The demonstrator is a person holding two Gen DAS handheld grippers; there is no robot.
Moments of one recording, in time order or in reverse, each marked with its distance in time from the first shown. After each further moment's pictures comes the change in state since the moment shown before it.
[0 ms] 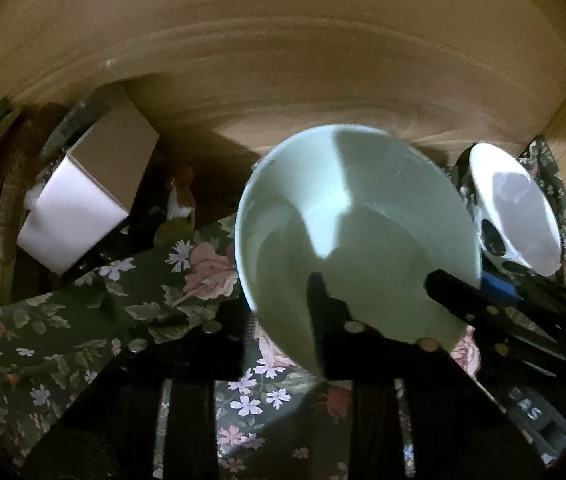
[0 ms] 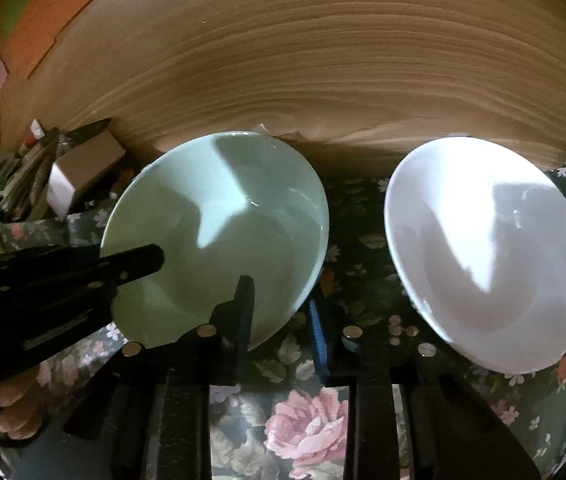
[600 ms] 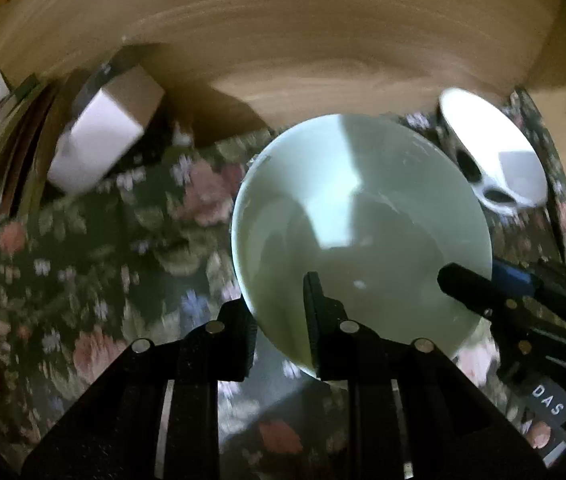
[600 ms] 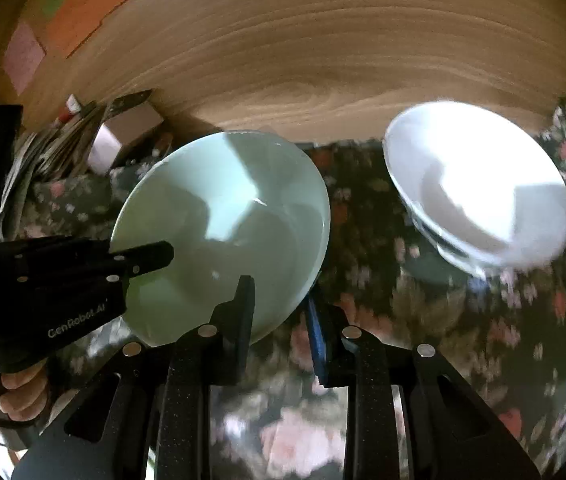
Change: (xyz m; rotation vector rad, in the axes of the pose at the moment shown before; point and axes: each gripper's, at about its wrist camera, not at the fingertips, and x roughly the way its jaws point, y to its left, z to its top) left arm -0.031 -0.027 -0.051 0.061 0.077 0.021; right arm -0.045 0.005 -0.045 0.008 0.045 0.052
